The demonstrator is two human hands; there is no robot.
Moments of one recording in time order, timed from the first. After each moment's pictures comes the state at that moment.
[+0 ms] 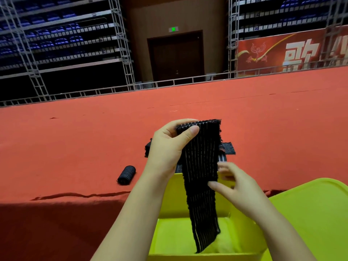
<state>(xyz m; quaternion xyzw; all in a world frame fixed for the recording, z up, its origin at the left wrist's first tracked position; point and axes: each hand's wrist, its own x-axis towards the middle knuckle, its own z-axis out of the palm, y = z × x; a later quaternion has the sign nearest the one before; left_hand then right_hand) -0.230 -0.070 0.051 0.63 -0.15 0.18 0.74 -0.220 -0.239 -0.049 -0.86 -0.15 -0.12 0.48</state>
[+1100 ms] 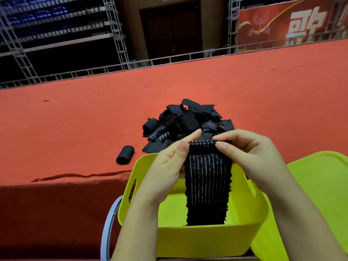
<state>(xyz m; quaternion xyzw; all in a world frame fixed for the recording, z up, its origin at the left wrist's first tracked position) -0.273 -0.056 -0.015 0.69 -0.15 0.01 0.71 -0.254 -0.234 -0.010 -0.66 -0.23 -0.11 0.70</state>
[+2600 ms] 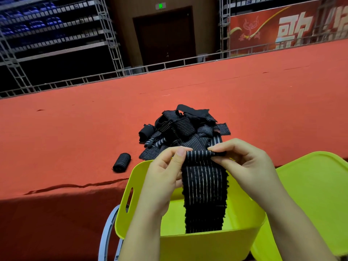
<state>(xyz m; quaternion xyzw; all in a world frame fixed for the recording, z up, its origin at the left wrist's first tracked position) -0.274 -0.063 -0.020 0.67 -0.08 0.06 0.73 -0.257 -0.236 -0.026 -0.71 -0.23 -0.21 0.63</state>
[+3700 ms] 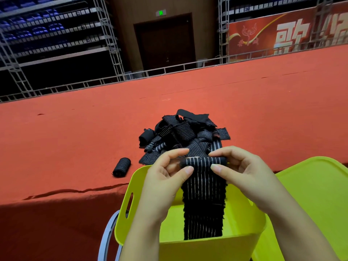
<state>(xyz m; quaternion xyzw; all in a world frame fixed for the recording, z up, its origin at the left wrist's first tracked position) -0.273 -0.057 -0.024 0.66 -0.12 0.10 0.73 -0.261 -0.239 -0.022 -0.67 -0.20 -0.05 0.71</state>
